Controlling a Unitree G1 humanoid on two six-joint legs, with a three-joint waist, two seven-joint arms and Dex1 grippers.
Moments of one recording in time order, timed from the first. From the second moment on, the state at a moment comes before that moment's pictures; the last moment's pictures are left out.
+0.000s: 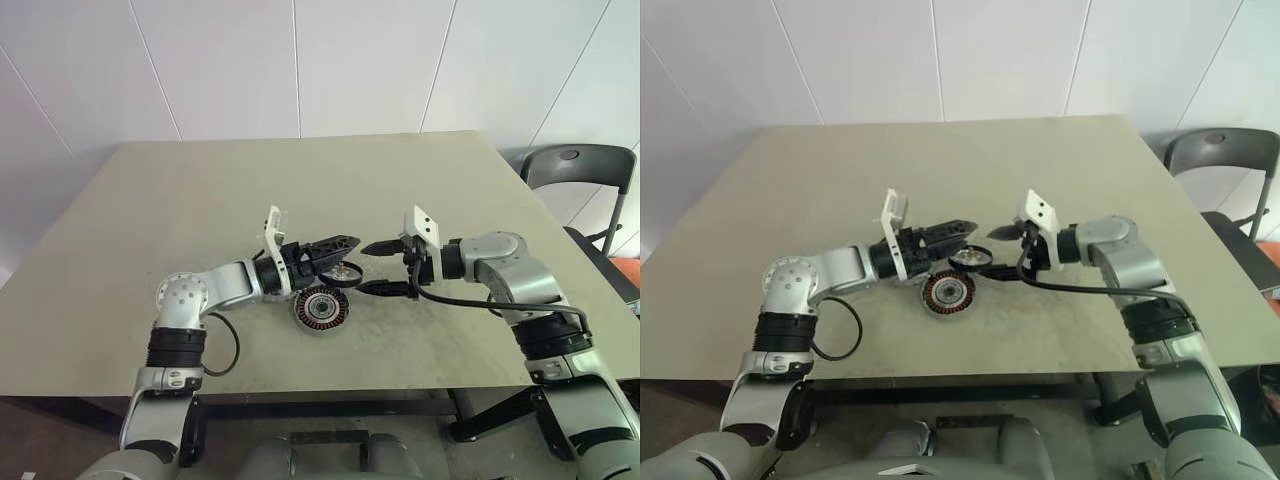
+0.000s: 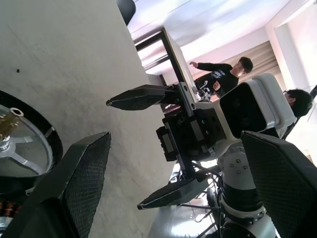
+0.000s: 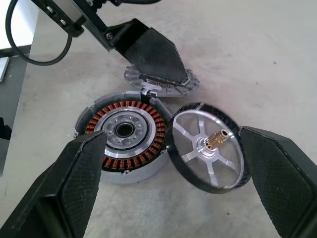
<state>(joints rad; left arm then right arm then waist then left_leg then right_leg) -0.56 0.23 0.12 0.16 -1.45 1.17 -0.11 -0.61 -0.61 0.19 0.19 0.28 0.45 1.23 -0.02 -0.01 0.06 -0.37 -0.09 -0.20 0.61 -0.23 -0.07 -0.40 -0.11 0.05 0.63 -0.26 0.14</state>
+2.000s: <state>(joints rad) -0.05 0.69 0.19 -0.19 -0.69 0.69 -0.74 -0.80 -0.14 -0.58 0.47 0.51 1.49 0.34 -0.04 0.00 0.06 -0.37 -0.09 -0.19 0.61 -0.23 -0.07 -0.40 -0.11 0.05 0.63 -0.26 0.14</state>
